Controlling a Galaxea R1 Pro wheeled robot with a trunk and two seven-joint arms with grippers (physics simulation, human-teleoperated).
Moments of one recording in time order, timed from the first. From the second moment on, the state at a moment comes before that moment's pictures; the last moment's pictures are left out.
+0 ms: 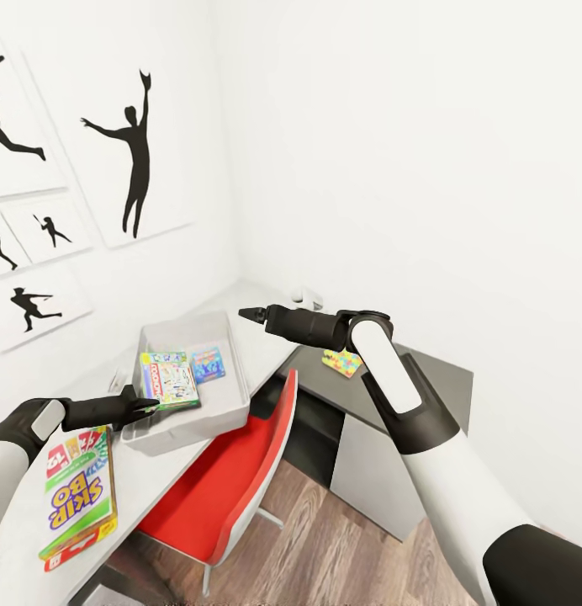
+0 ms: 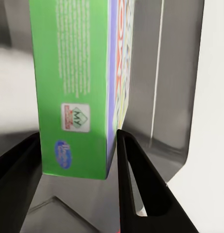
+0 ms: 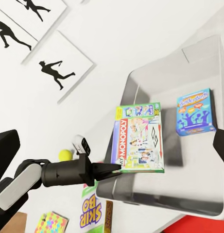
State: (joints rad) left arm -1.01 0.42 0.26 -0.26 0.31 0.94 -0.80; right arm -0.95 0.10 0.40 -1.39 -1.15 0.87 -0.27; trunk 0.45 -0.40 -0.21
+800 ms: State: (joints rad) left arm -1.02 0.42 0.24 -0.30 0.31 0.91 -0.78; right arm -0.94 0.11 0.40 -1.40 -1.15 0.86 -0.27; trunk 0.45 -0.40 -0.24
